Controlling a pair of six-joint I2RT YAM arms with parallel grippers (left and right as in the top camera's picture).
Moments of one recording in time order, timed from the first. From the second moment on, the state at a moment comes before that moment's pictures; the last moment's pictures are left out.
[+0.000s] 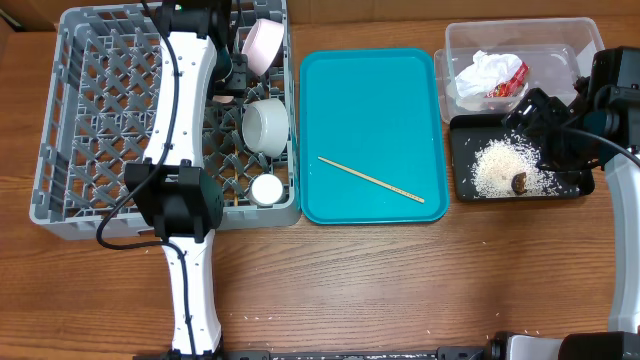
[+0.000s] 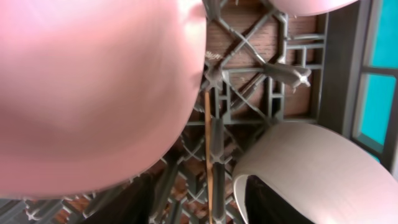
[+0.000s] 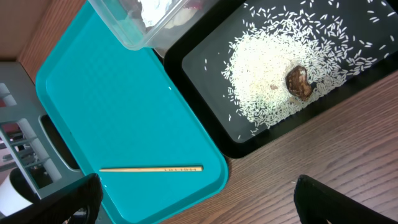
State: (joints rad) left arm -0.08 2.42 2.57 -1.53 -0.10 -0.08; right arm -0.18 1.50 1.54 -1.20 -0.20 0.54
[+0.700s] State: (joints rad) left arm -0.77 2.51 2.62 -1.59 -0.02 -0.64; right arm -0.18 1.50 1.54 -1.20 -0.20 0.54
